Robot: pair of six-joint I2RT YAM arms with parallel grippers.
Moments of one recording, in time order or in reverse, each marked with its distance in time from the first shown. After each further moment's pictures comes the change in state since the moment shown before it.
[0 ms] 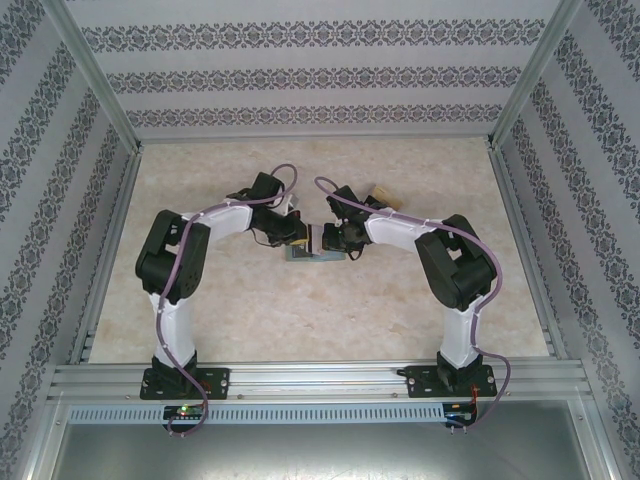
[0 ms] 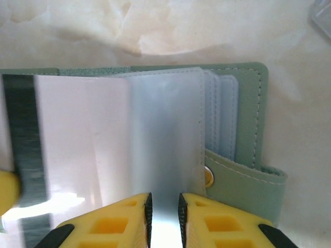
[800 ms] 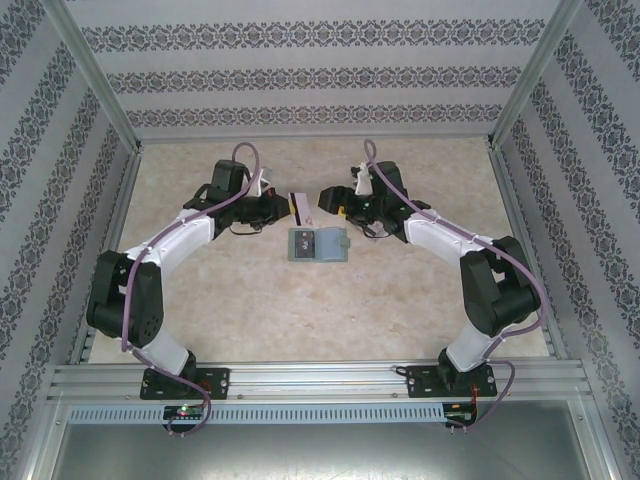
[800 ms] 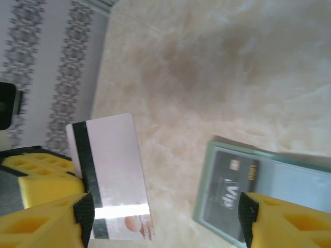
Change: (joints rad) left arm 0.086 -0.363 -0.176 0.219 0.100 -0.131; right arm -0.160 -0.261 -0.143 0.433 -0.447 0.158
